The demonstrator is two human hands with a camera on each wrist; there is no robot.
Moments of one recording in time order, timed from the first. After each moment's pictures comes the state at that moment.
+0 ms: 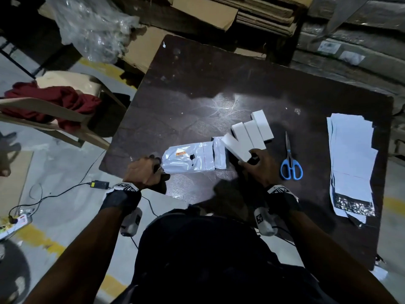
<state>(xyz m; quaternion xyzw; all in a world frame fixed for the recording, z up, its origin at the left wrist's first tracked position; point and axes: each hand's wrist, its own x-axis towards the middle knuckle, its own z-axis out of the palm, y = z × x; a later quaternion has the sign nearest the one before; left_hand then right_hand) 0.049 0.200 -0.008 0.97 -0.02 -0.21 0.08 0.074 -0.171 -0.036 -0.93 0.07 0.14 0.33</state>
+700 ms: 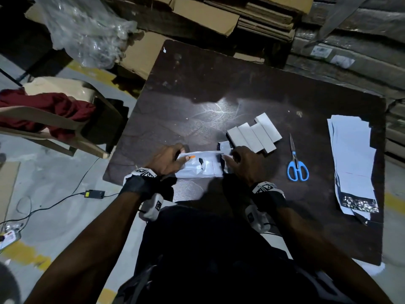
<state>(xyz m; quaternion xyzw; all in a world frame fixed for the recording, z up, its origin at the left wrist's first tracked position) 0.107 0.187 -0.012 0.91 -0.10 -0.21 0.33 0.084 -0.089 -0.020 -0.95 0.01 0.10 0.31</state>
